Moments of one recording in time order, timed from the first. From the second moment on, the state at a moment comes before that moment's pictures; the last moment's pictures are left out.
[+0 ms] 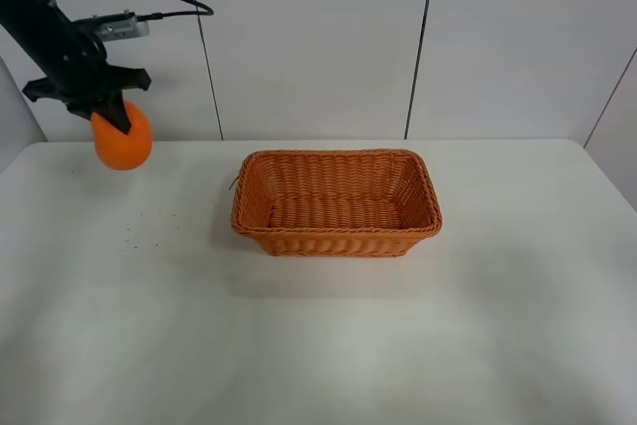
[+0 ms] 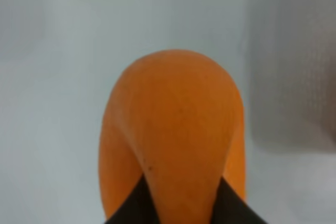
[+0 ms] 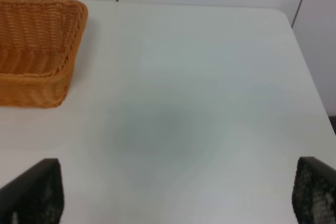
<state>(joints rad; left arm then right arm) 0.02 2.04 -1.89 -0.10 1.17 0.09 0.00 -0.01 -0.50 0.01 1.03 -0.01</state>
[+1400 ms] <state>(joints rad) -0.57 2.41 -2.13 -0.10 1.04 0.05 0.00 -0.01 -0.50 0.01 1.03 -0.01</state>
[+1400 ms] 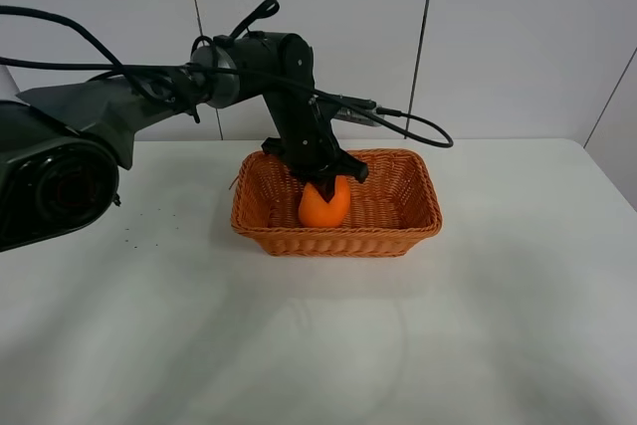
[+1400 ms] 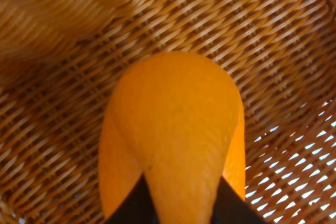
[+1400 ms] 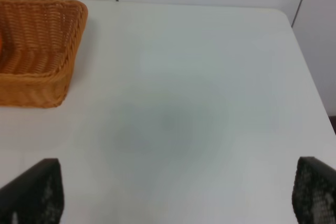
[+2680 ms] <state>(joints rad) -0.49 2.25 -2.22 -0.05 1.19 0.08 0.00 -0.01 -0.50 0.01 1.03 -0.01</state>
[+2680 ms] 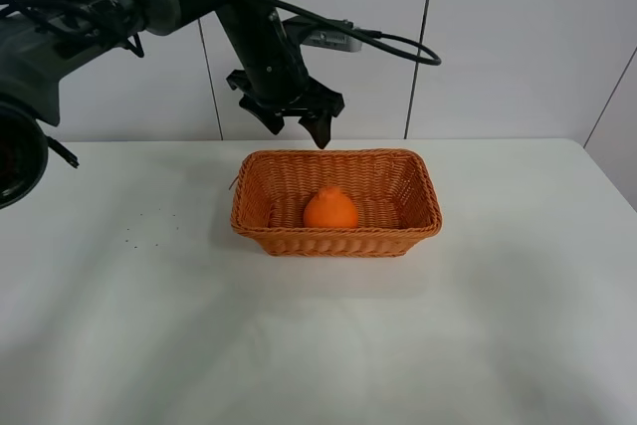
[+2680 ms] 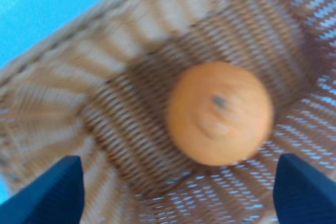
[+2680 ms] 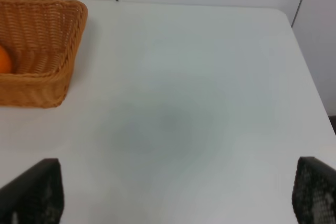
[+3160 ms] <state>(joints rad) -0.11 2.25 -2.21 -0.05 1.19 0.08 0.00 -0.01 -0.50 0.01 1.03 -0.01</state>
